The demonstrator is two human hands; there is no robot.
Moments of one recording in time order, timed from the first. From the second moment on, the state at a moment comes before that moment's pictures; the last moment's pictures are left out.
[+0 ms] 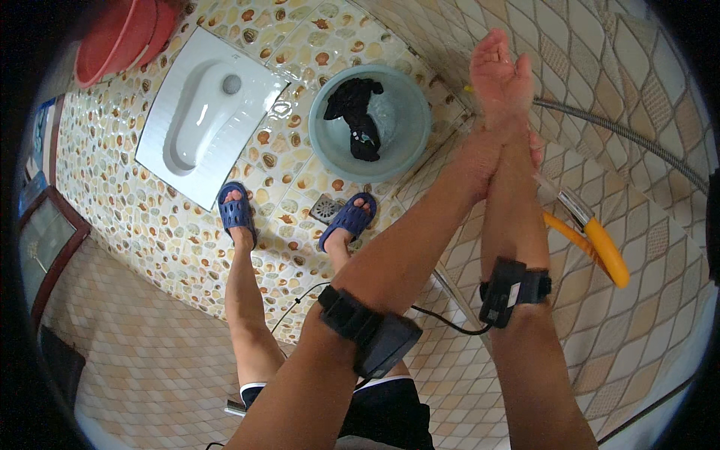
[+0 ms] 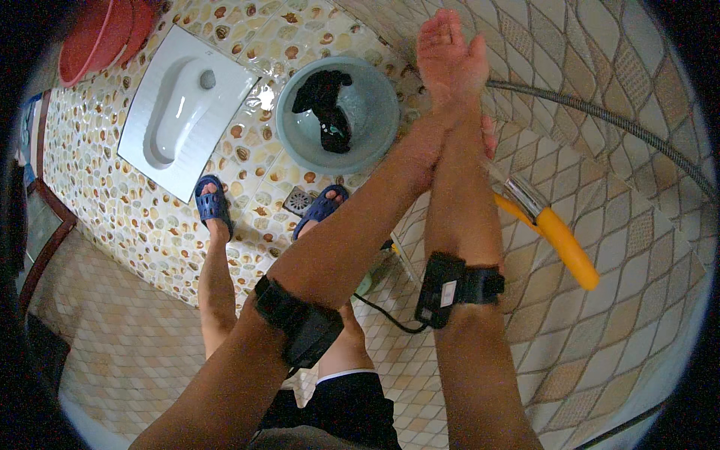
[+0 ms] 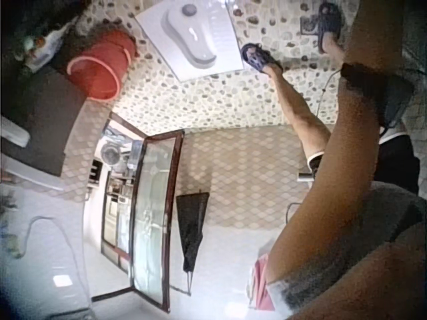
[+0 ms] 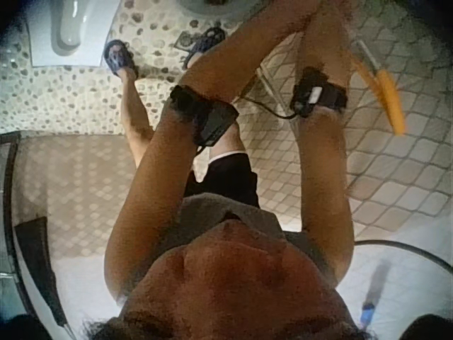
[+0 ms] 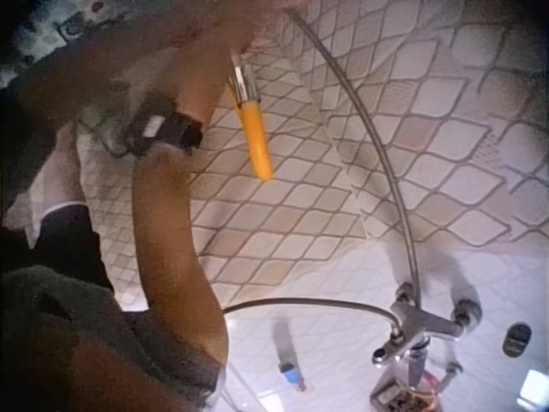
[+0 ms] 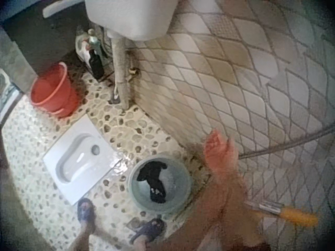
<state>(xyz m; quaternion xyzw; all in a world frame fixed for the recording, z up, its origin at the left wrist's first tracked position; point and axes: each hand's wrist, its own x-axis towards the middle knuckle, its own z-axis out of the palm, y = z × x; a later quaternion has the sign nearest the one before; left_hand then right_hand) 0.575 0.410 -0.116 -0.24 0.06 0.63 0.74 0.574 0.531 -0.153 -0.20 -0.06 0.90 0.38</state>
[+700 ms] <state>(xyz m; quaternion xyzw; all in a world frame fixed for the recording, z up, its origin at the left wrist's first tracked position) 0.497 0.267 -0.130 0.18 0.67 0.47 0.54 0.596 0.485 -0.160 -0.53 -0.32 0.77 0.14</state>
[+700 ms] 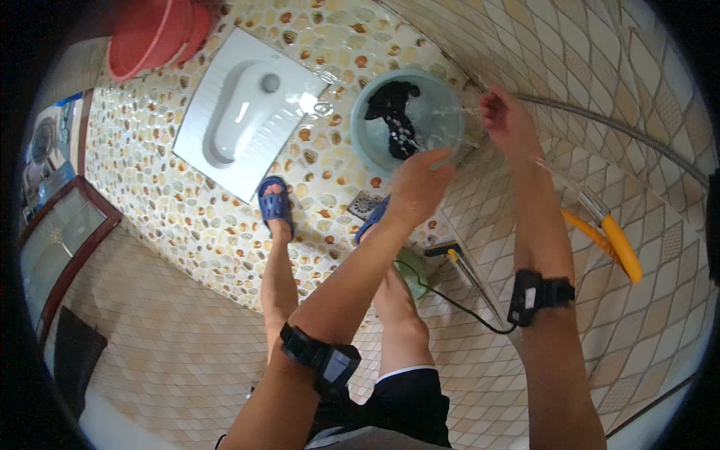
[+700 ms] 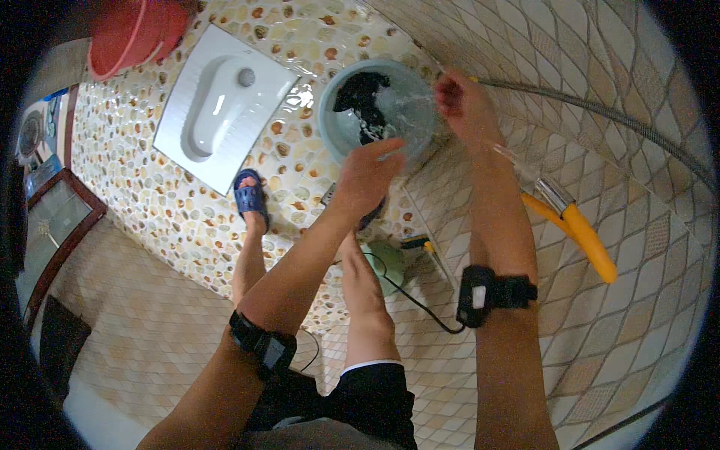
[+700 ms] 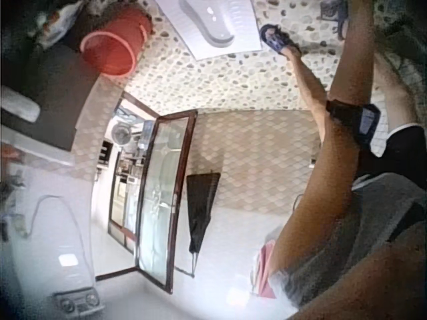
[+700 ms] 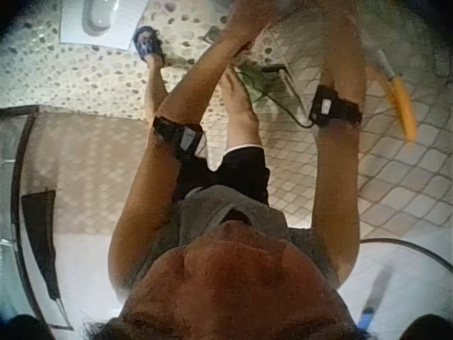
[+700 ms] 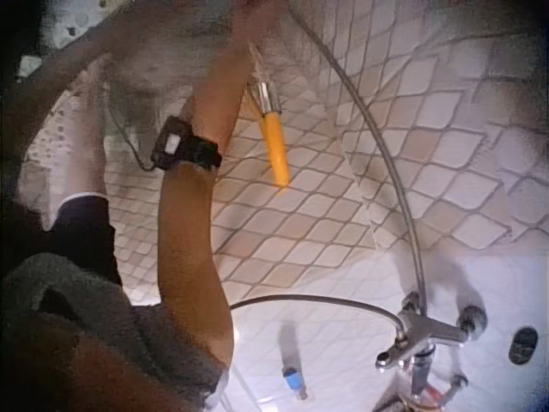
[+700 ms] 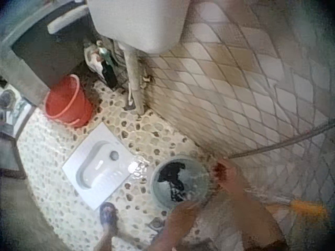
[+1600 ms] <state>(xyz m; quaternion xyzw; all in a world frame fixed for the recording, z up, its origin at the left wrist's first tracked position) 0.197 -0.025 0.060 0.01 0.80 0.38 0.46 0.747 0.194 0.051 -0.64 -0.69 0.34 0.05</state>
